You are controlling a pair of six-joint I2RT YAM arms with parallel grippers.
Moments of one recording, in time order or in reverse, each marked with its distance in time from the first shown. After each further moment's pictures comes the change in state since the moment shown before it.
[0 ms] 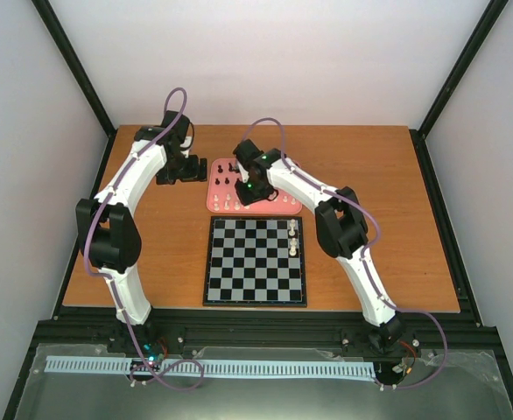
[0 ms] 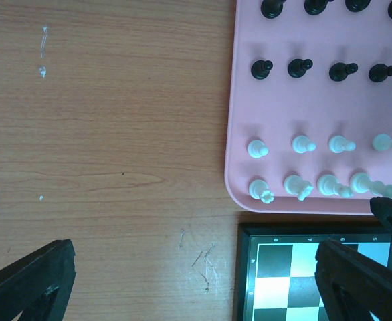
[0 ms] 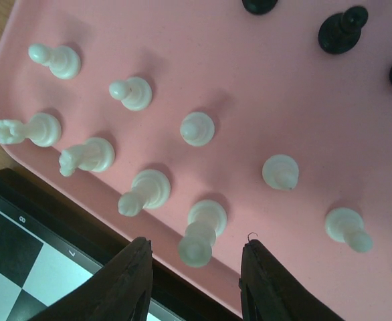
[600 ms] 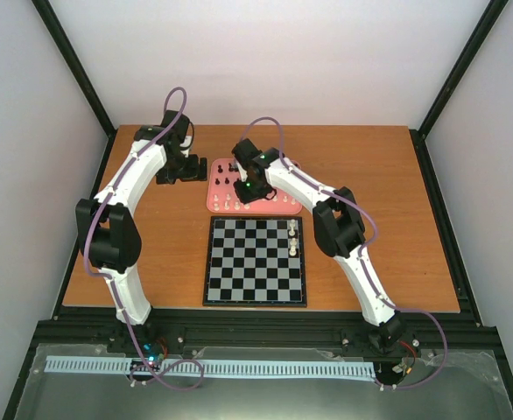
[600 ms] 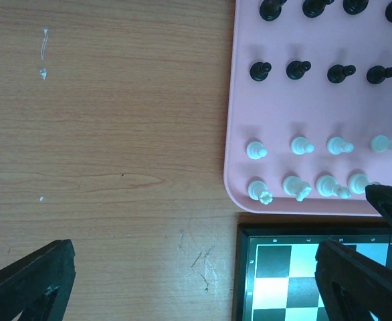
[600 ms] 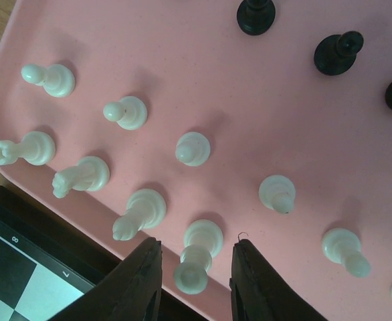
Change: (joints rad) left arm 0.000 0.000 0.005 -0.001 0.000 -0.001; right arm 0.000 0.038 0.057 -0.005 0.010 -0.001
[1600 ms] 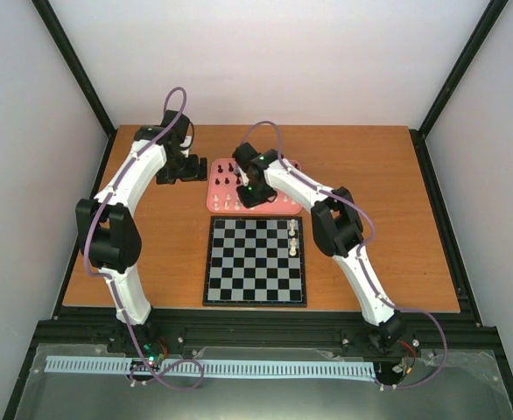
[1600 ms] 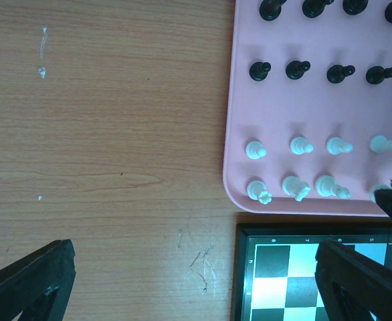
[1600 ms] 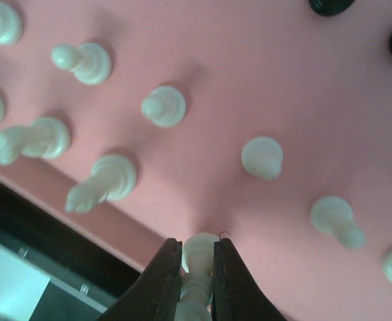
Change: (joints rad) left arm 0.000 0.000 0.000 0.000 0.002 -0.005; right arm 0.000 0.030 0.008 -0.058 0.032 -0.019
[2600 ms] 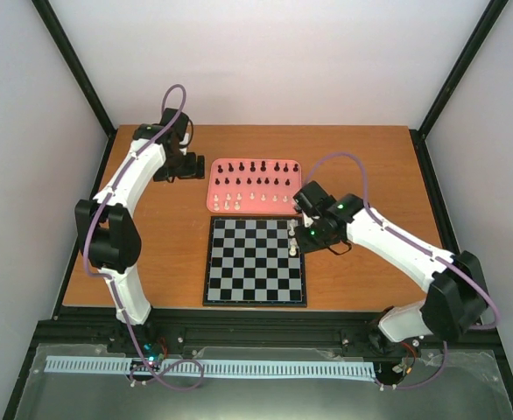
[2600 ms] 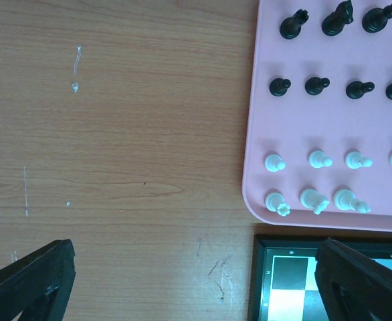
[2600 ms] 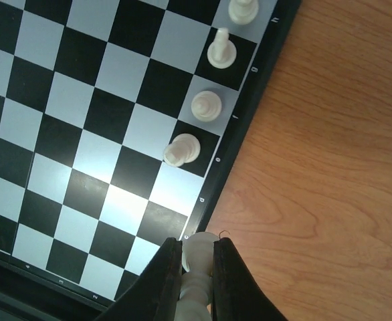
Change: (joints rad) left arm 0.000 -0.001 0.020 -0.003 -0.065 0.007; right arm 0.000 -1.018 -1.069 0.053 0.046 0.154
